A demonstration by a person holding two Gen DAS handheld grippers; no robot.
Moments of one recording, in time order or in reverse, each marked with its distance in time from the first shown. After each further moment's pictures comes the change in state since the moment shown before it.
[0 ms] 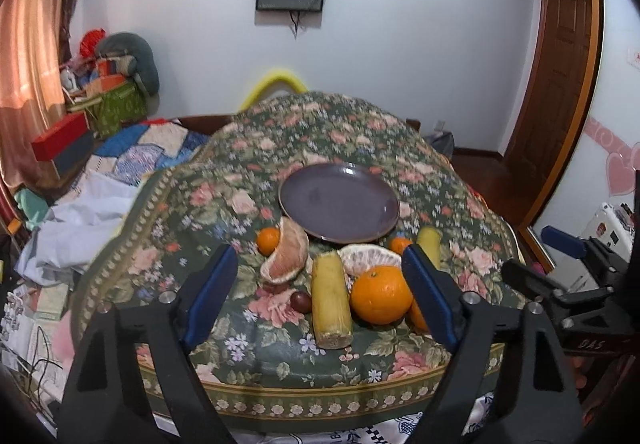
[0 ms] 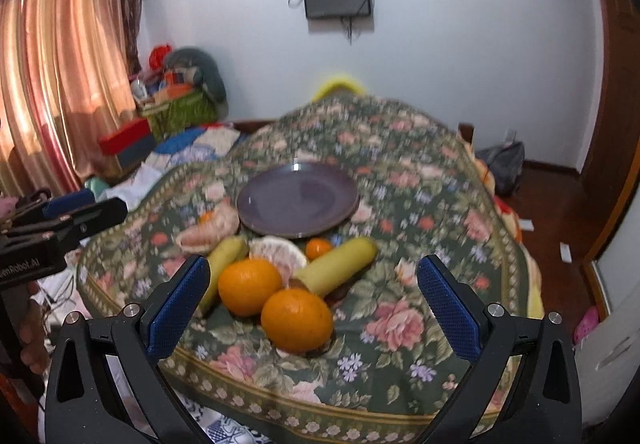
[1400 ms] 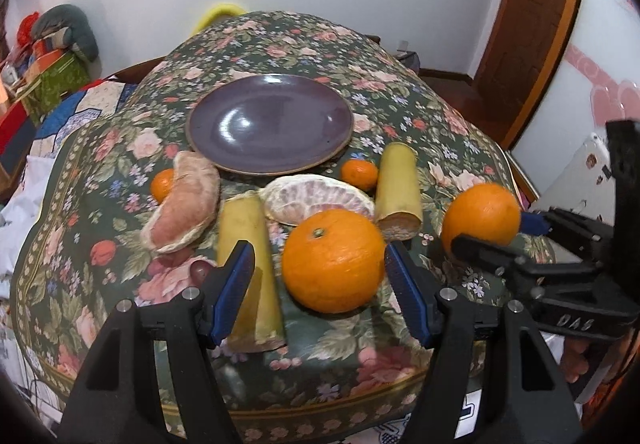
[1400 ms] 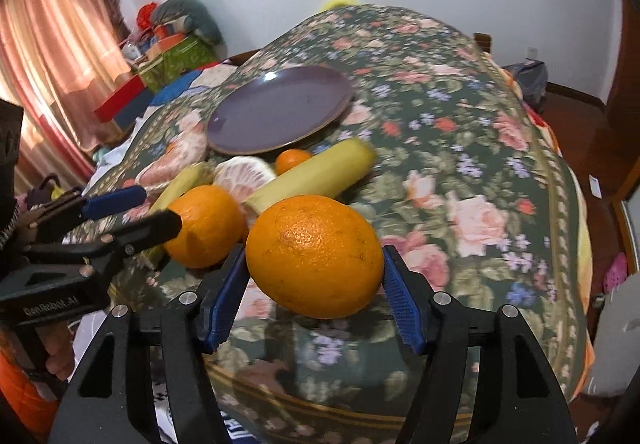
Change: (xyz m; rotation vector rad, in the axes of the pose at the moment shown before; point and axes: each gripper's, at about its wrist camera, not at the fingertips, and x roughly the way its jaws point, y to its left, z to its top) left arm 0.101 -0.055 -0.029 0.125 0.267 -0.123; right arm 0.066 -0.046 -0.032 0.106 0.241 0.089
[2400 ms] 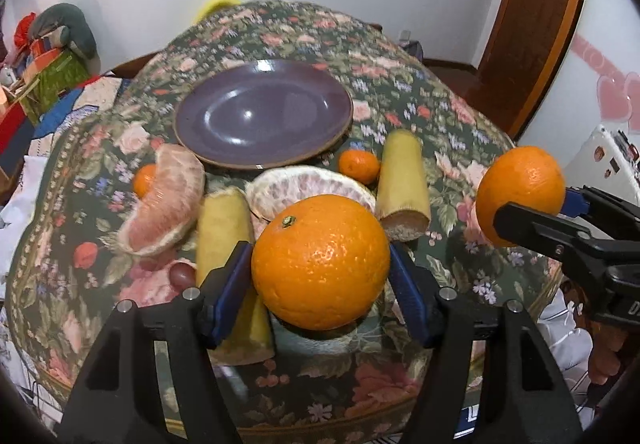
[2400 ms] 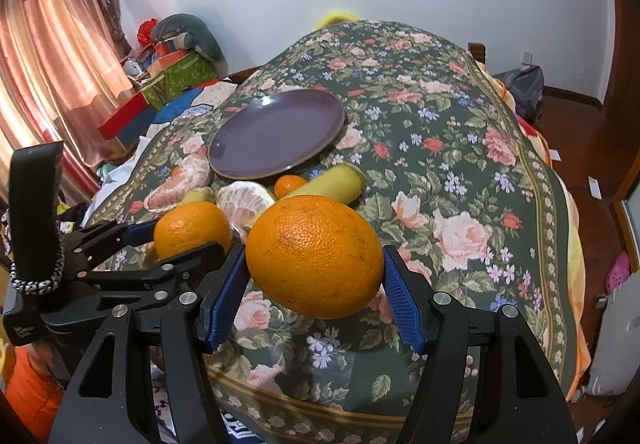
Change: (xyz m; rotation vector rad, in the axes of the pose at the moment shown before) left arm 0.016 -0.004 0.003 0.000 0.018 0.020; right arm -0.018 -0.005 0.011 0.008 -0.049 0.017
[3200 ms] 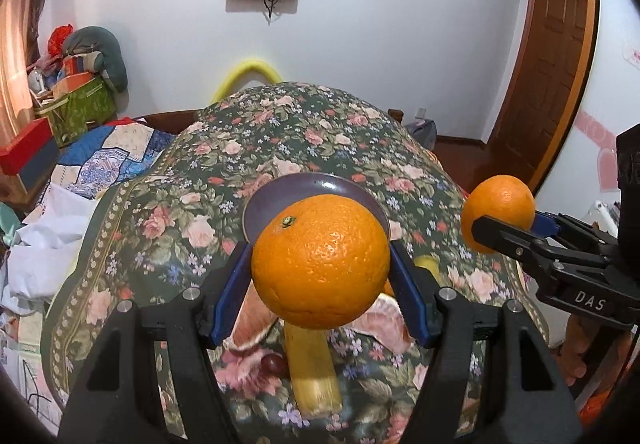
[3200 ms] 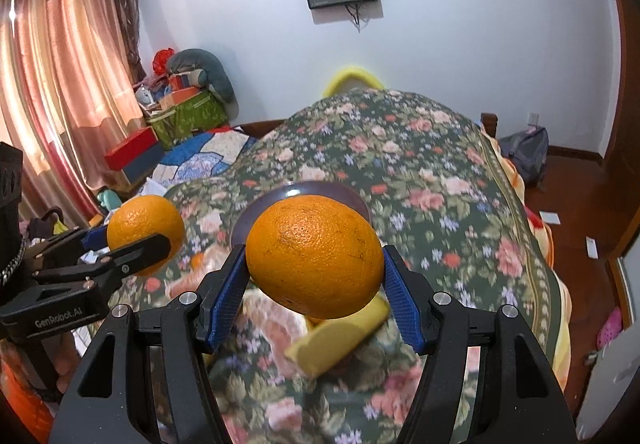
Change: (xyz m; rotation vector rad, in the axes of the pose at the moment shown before) left arm -0.068 0.059 0.056 -0.093 -0.243 0.016; right arm -0.004 0.038 0.075 -0.084 -0.174 -0.011
